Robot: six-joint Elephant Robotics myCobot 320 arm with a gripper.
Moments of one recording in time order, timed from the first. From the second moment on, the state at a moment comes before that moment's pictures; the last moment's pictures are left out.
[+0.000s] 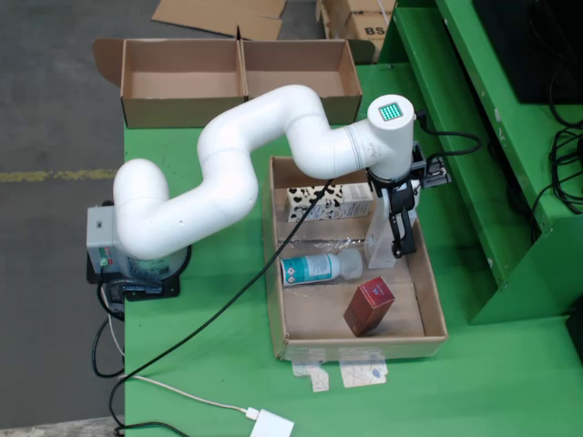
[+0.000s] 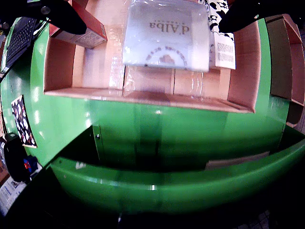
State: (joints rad) arm 0.06 -1.02 -0.03 -0.21 1.54 0.03
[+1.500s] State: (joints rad) arm 0.06 -1.04 -0.03 -0.03 1.52 0.02
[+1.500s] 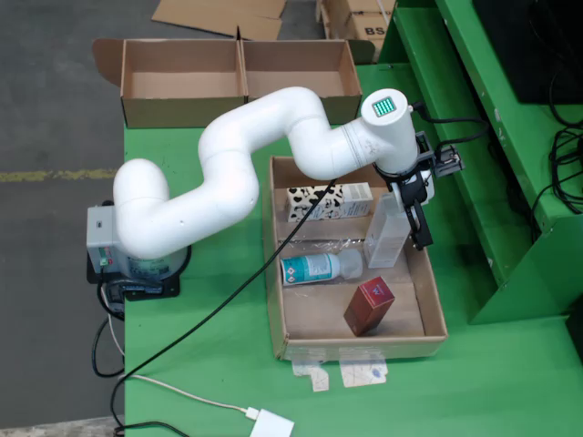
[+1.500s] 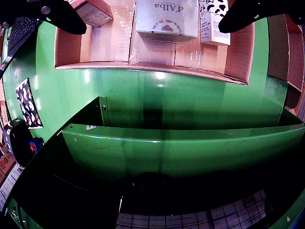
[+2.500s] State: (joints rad) arm 0.06 -1.04 -0.03 -0.03 1.52 0.02
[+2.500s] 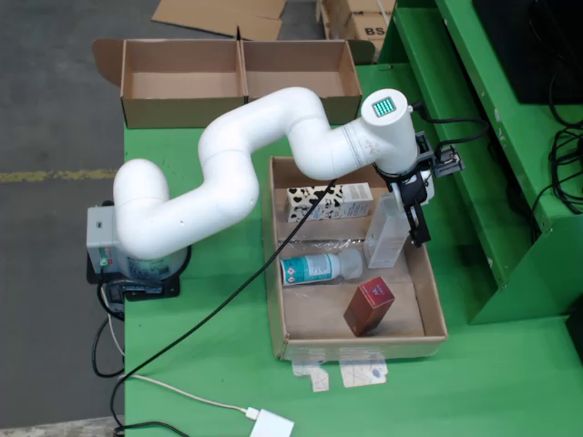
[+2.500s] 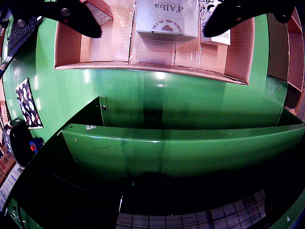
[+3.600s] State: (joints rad) arm 0.06 -1.04 -0.03 -0.03 1.52 0.02
